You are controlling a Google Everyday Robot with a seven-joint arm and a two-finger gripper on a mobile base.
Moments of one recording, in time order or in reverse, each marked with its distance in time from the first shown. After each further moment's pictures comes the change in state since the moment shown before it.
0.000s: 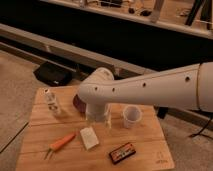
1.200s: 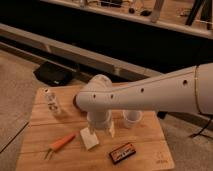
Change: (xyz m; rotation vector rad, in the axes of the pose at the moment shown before) arm 0.005 -0.007 0.010 0.022 0.007 0.103
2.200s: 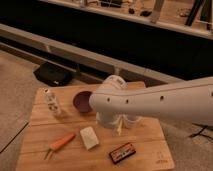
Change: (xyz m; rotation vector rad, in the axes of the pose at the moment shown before) arm -0.012 -0.031 -0.013 -0.050 -0.072 0.068
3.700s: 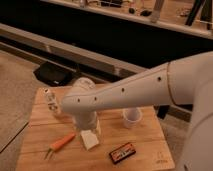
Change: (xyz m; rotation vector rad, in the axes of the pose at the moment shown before) arm 0.031 0.113 0.029 0.031 0.057 -0.368
